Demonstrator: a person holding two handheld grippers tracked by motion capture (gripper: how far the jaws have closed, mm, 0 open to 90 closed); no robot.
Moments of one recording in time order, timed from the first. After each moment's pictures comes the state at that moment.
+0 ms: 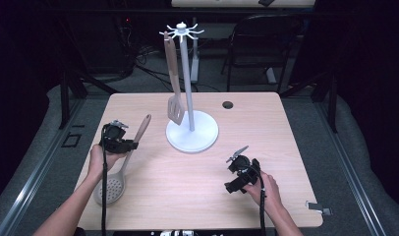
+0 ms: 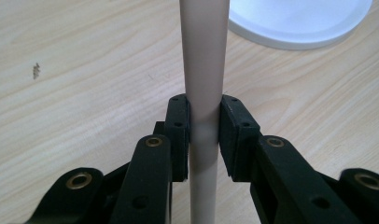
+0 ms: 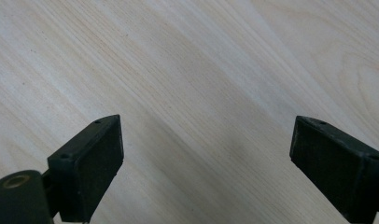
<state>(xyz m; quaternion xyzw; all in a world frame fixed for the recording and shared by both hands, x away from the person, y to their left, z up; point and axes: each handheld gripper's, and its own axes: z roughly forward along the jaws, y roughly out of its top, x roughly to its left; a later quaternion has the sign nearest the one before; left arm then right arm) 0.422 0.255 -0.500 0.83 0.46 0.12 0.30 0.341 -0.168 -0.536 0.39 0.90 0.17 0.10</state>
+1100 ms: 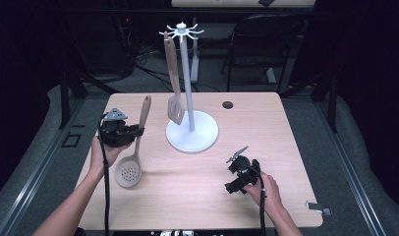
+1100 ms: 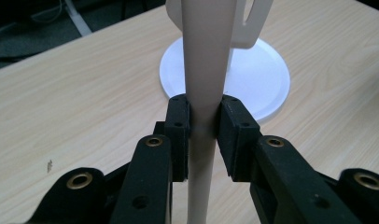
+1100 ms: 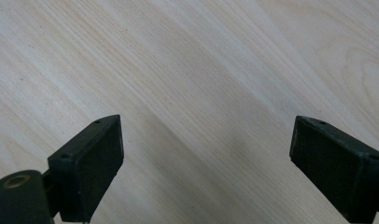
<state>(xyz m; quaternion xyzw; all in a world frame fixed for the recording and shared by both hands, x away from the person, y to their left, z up) 0.398 0.232 -0.441 0.80 0.39 0.19 0.41 0.341 -0.168 -0.537 0.39 0.90 0.16 0.10</state>
